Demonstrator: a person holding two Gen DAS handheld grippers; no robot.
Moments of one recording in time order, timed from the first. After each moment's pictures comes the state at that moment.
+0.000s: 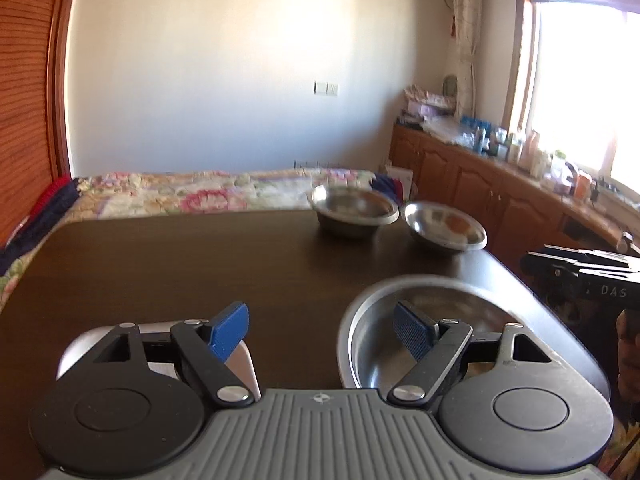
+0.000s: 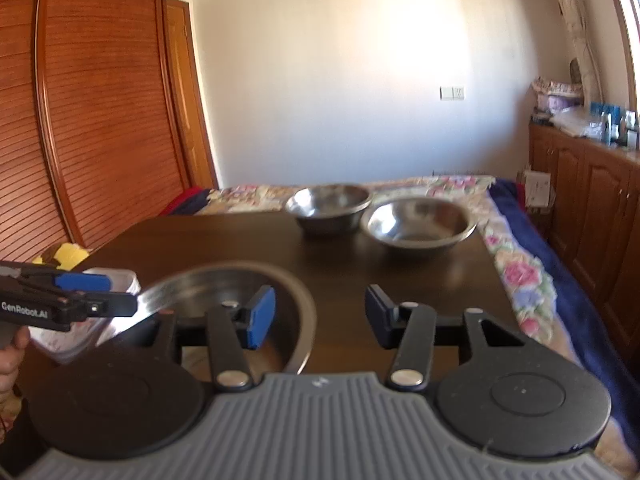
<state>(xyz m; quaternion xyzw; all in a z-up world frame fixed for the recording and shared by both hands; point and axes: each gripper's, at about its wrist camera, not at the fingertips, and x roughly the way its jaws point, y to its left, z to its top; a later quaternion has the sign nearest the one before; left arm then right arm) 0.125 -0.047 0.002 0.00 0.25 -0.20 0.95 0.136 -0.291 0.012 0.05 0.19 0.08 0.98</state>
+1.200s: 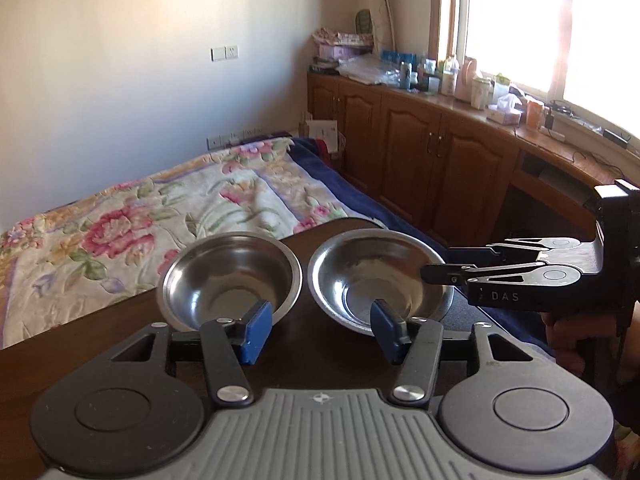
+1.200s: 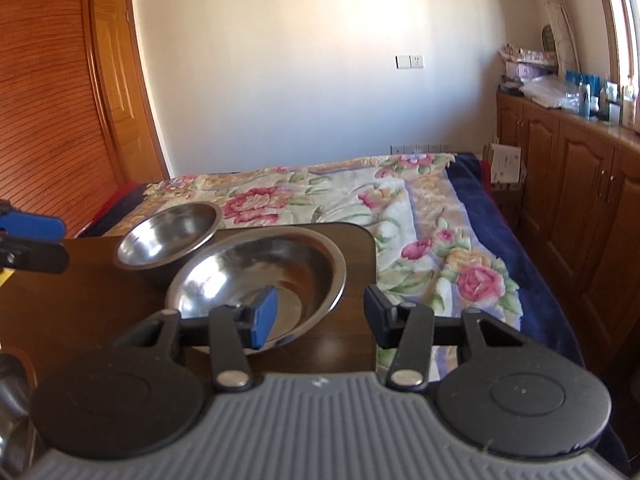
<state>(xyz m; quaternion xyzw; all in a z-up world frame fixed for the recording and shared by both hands) 0.274 -0.203 0.016 0.11 0.31 -0.31 0.89 0.273 -0.400 -0.012 0.07 0.25 0.05 0.96</state>
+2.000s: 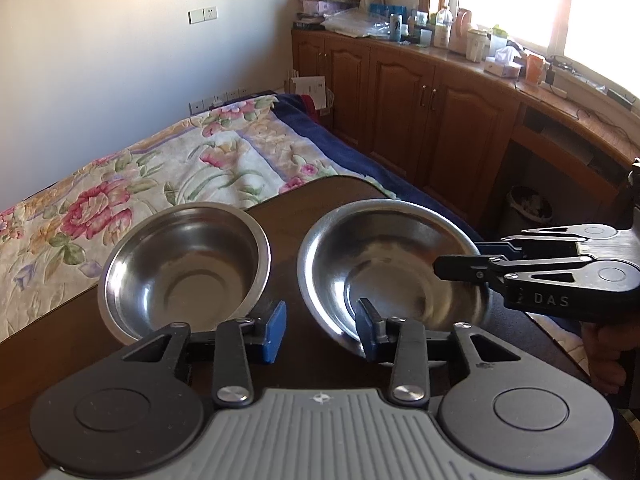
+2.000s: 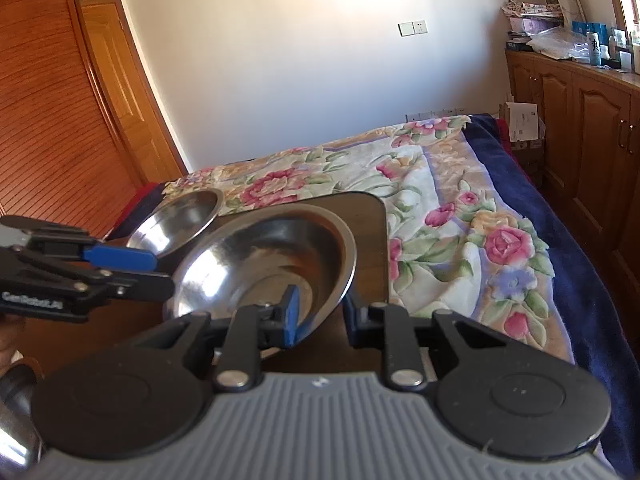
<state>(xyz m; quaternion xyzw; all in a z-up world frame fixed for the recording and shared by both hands) 0.310 -0.243 -0.016 0.14 0.37 -0.31 0.86 0.280 -0.411 -0.024 0.13 0.28 0.08 0.95</state>
